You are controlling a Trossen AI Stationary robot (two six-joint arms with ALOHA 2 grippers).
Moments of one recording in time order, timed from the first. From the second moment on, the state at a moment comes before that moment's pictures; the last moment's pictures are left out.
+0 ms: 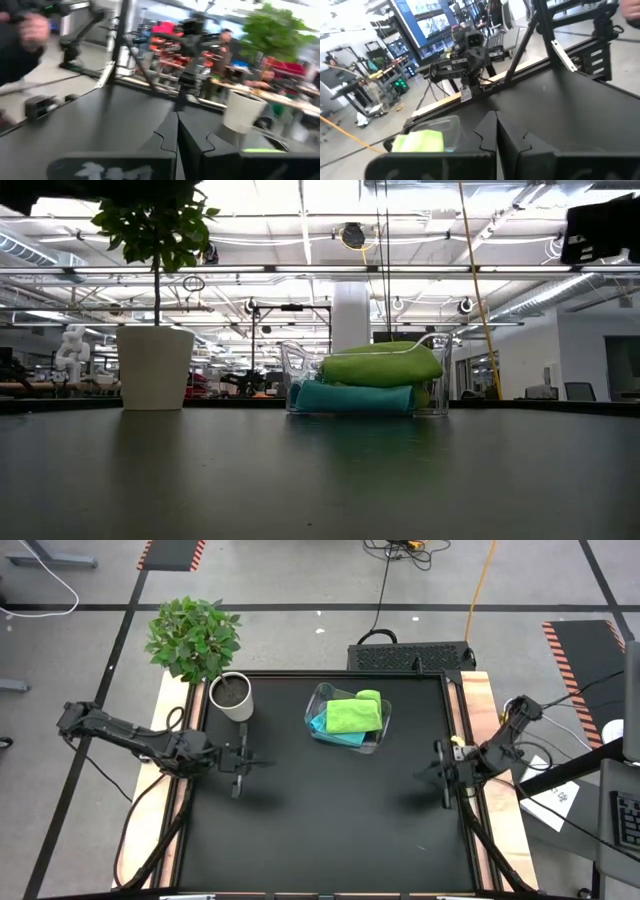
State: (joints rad) left arm -0.23 0.79 0.43 0.31 -0.12 0.40; right arm 0.80 0.00 0.02 0.10 0.67 -0.31
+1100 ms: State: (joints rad) left arm -0.24 0.75 0.36 0.16 -0.11 0.29; right arm -0.30 0.07 0.02 0.14 -0.17 0.00
